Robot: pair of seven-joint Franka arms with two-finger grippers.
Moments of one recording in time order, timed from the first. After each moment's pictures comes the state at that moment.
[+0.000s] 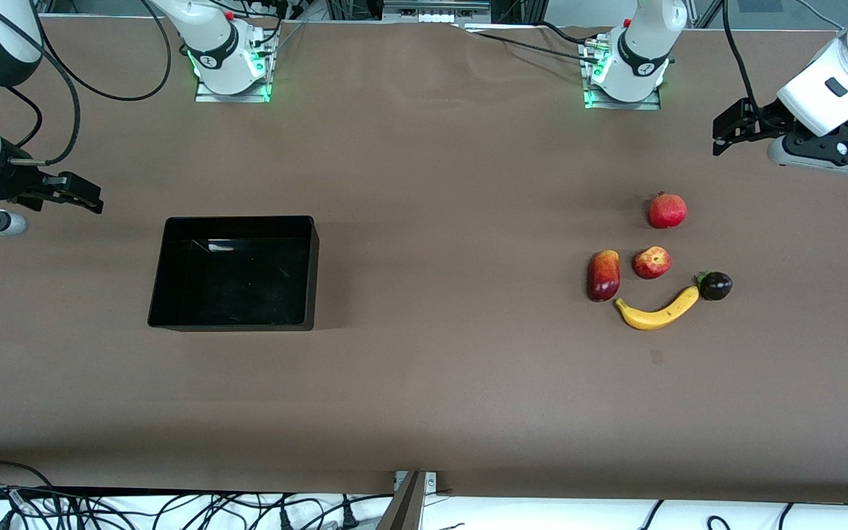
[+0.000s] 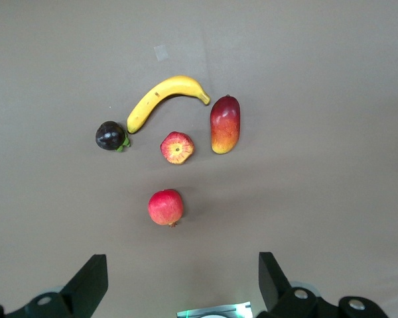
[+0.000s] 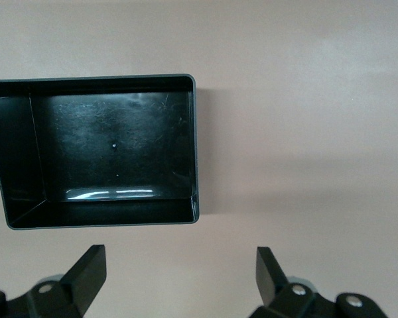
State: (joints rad) left arm 0.06 -0.08 -0.16 -1.68 0.00 1.51 0.06; right arm -0.06 0.05 0.05 -1.71 -0.04 1.71 0.01
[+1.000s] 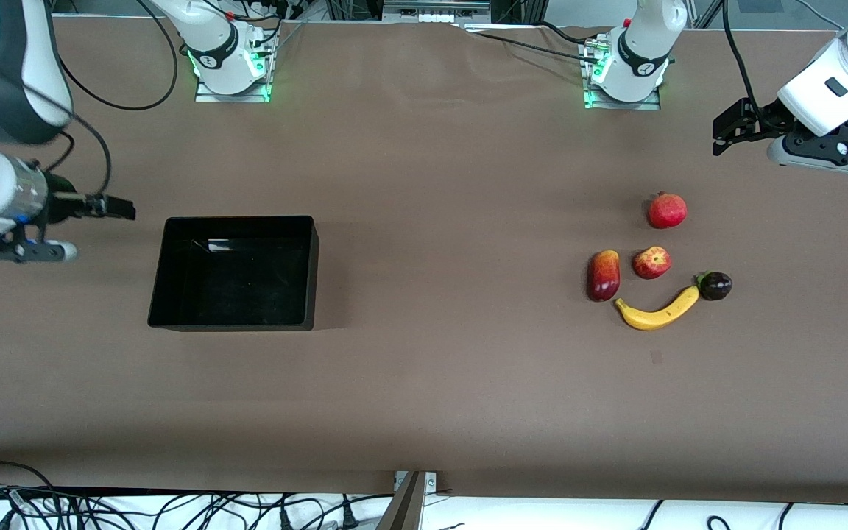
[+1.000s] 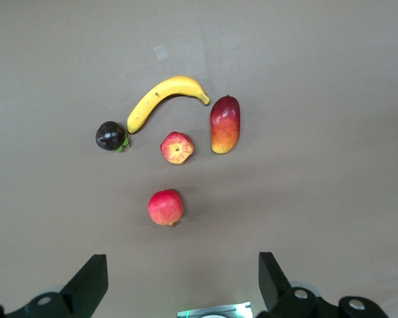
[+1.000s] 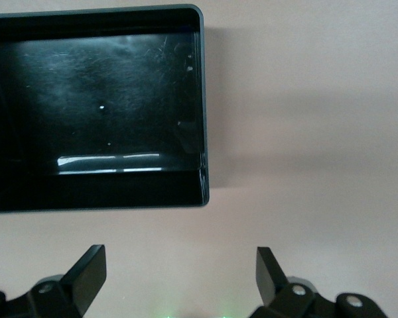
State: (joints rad) left arm 0.06 -0.08 -0.16 -1.68 0.00 1.51 0.06; right arm -0.06 0.23 0.04 -1.72 -0.02 1.68 0.02
